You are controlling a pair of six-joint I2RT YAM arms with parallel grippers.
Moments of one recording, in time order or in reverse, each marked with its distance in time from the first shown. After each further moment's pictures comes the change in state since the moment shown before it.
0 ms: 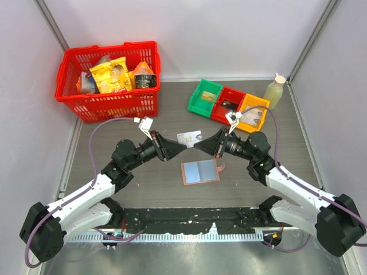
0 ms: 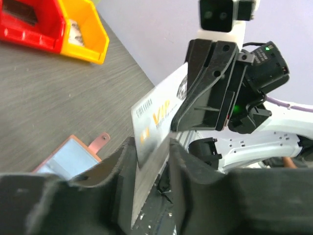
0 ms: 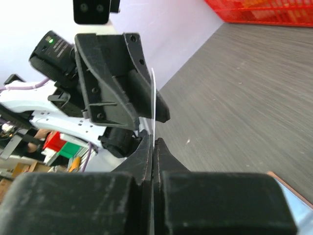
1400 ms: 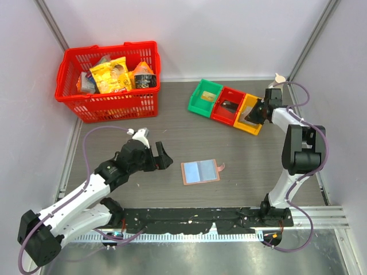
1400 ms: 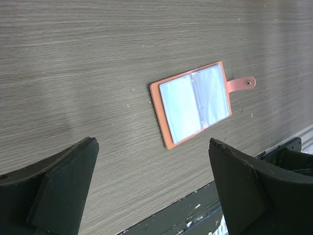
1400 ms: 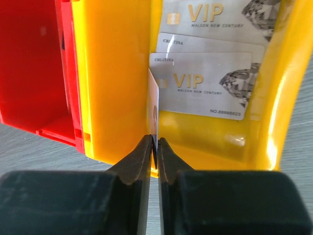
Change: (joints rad) left arm -0.002 -0.079 0.114 -0.903 -0.391 0.113; right arm -0.640 0.801 0.723 -0.906 0.430 -0.303
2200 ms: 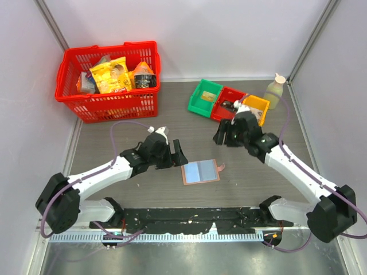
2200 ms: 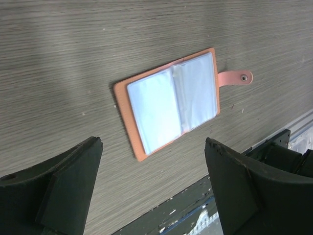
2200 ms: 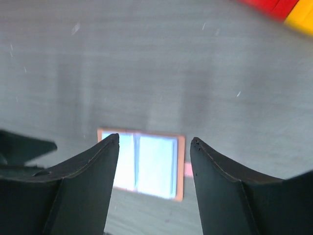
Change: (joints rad) left arm -0.070 0.364 0.099 0.138 0.087 -0.109; right arm 0.512 -0.638 -0.256 -0.183 0.210 -0.038
